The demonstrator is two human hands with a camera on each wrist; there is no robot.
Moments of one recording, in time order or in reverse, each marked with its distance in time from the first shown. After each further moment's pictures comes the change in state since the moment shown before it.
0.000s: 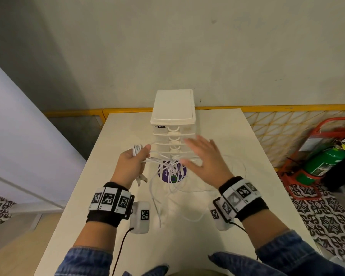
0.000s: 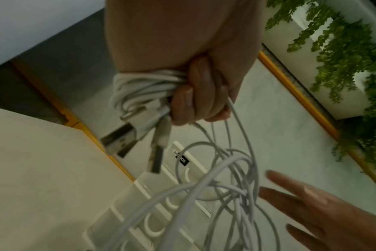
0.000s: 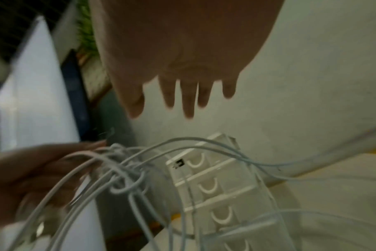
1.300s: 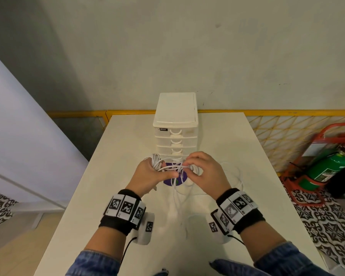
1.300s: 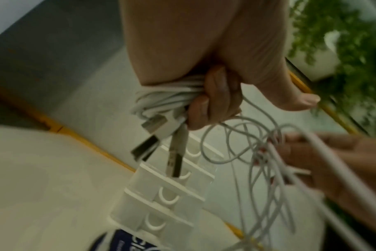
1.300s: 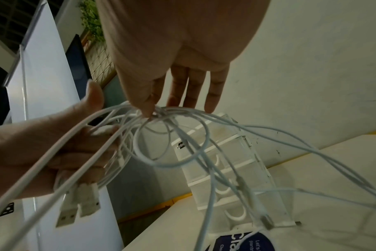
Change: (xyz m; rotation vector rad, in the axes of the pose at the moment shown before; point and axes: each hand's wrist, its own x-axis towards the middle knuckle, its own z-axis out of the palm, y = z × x) left_hand -0.018 -0.008 0.024 0.200 -0.211 0.132; right_hand -0.009 0.004 0.025 0.309 0.248 -0.133
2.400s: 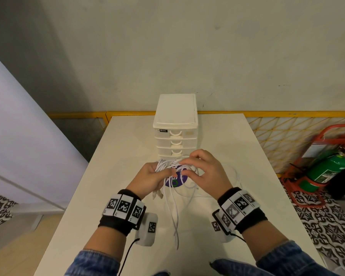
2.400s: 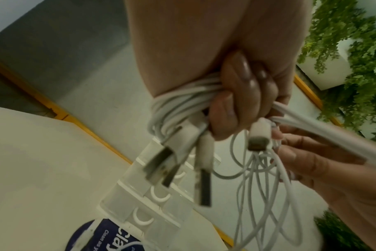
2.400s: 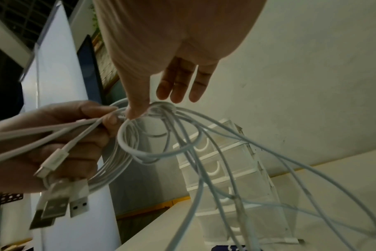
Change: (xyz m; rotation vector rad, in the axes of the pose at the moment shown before) left_hand 0.001 -0.003 0.001 -0.177 -0.158 -0.092; right_hand 0.005 -0.005 -0.010 -0.045 -0.012 -0.099
